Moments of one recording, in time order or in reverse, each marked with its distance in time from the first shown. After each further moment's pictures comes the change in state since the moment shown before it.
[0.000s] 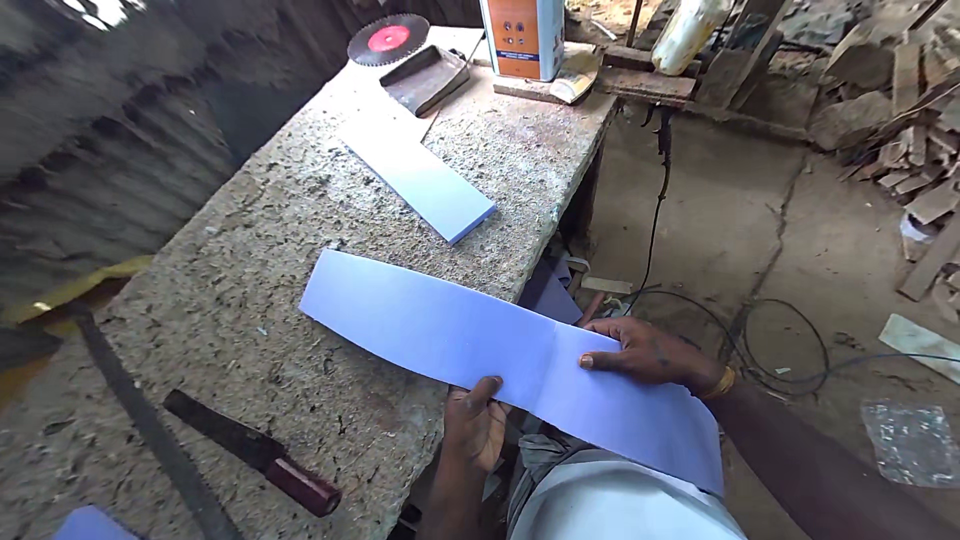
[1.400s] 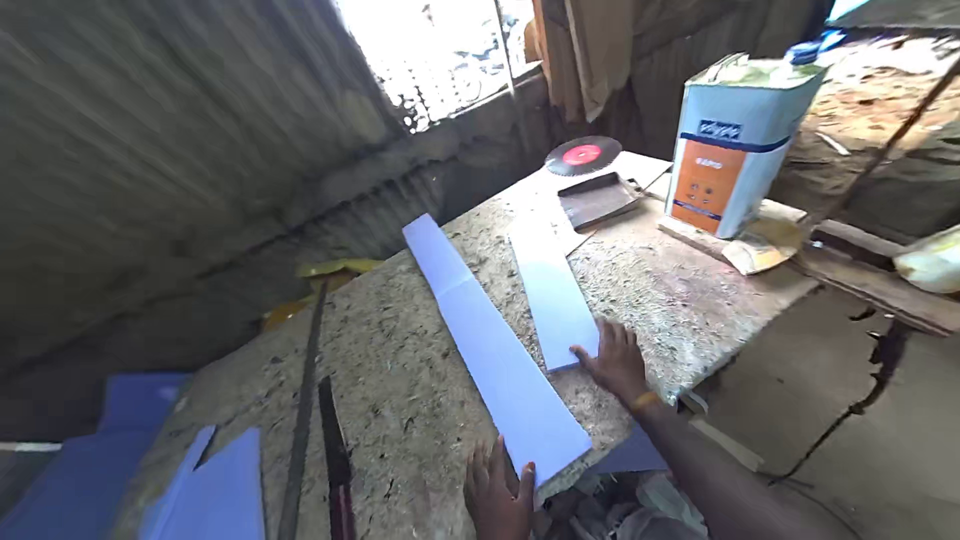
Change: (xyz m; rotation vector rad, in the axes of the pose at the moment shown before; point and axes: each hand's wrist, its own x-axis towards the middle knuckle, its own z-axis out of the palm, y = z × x) left_hand 0.122 -0.010 0.001 1.427 0.706 0.491; right_hand 0.351 -0.048 -0.056 -0.609 0.368 -0.251
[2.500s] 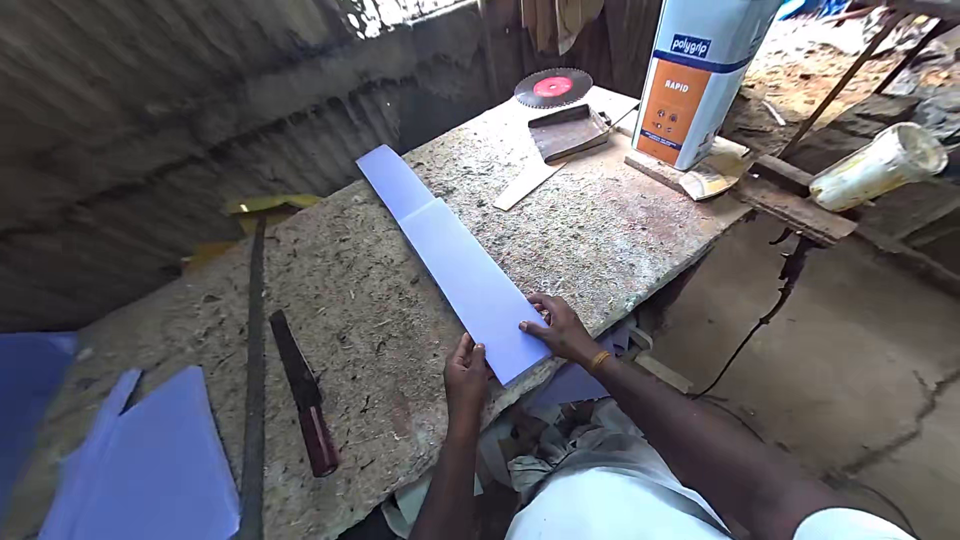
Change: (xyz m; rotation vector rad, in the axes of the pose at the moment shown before) left_hand 0.018 0.016 -0.028 -0.815 -0.143 -0.283; right_hand -0.100 -0.027 0.031 0.479 -0.211 -0.111
